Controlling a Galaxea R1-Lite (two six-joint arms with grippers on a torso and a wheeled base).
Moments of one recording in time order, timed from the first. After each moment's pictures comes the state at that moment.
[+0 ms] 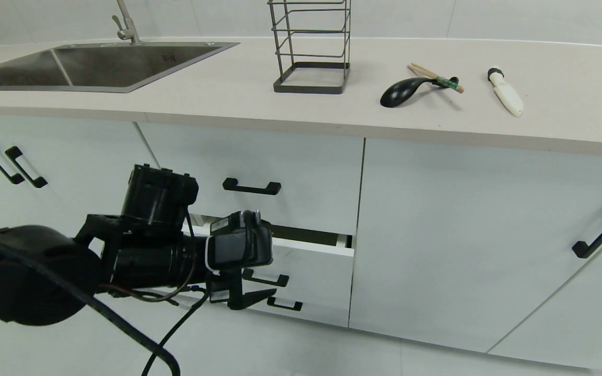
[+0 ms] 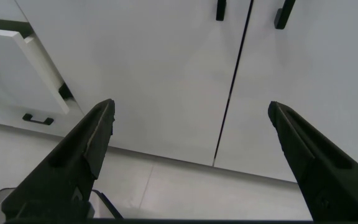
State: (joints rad) left arm -0.44 1.70 -0.89 -0.18 -0.30 1.08; right arm 0.00 0.00 0.00 0.00 0.02 0.00
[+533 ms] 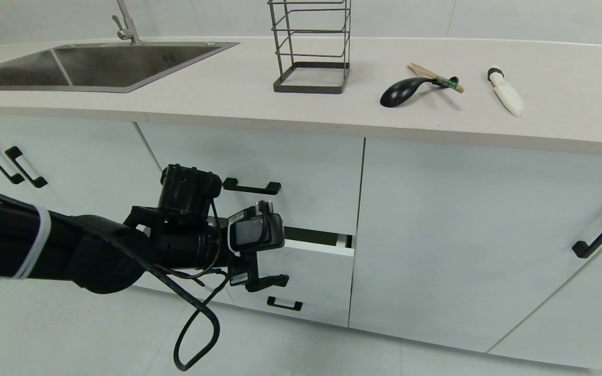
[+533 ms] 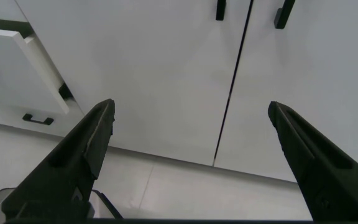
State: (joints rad) left arm -0.40 1.86 -0.97 -0.25 -0.35 1.06; right arm 0.00 0.00 0.00 0.00 0.02 0.00
